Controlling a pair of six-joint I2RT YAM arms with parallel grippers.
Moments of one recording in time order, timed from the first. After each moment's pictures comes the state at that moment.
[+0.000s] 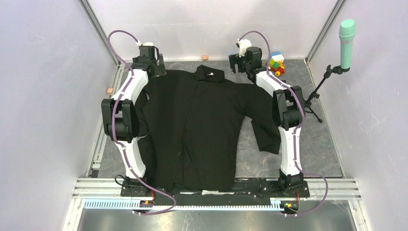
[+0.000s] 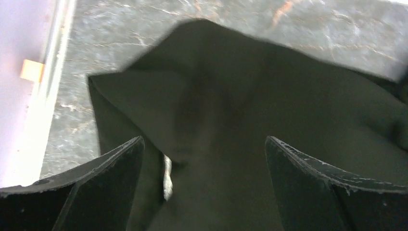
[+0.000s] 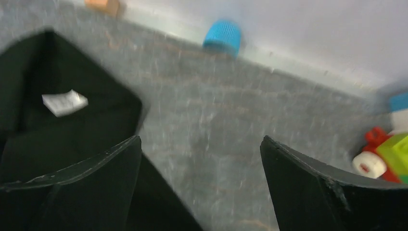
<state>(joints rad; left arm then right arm) -0.08 1.97 1.71 -0.41 -0.33 -0.17 0.25 2.29 1.86 0.08 -0.02 -0.12</state>
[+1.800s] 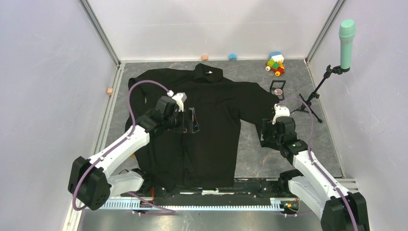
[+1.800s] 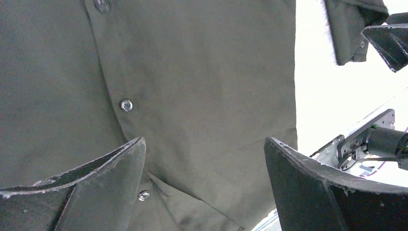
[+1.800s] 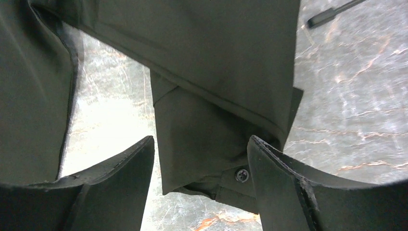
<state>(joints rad) -0.53 1.16 0.87 -0.47 0.20 -0.41 0.24 0.83 0.38 -0.24 0.17 0.17</state>
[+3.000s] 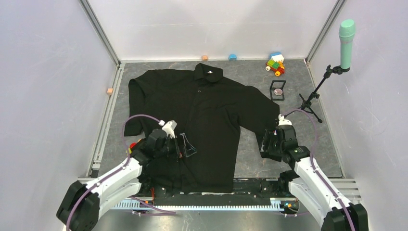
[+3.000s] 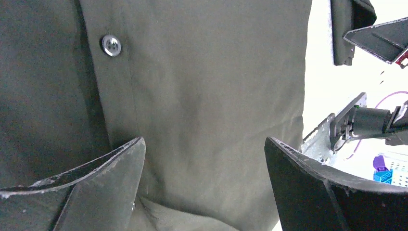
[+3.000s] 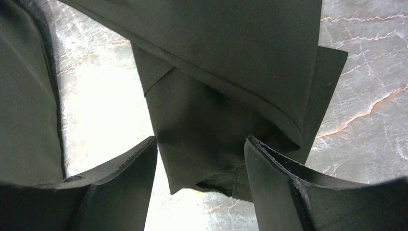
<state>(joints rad) -0.56 0.87 0.21 0.03 0.29 -0.68 0.24 0.73 0.30 -0.45 0.07 0.40</state>
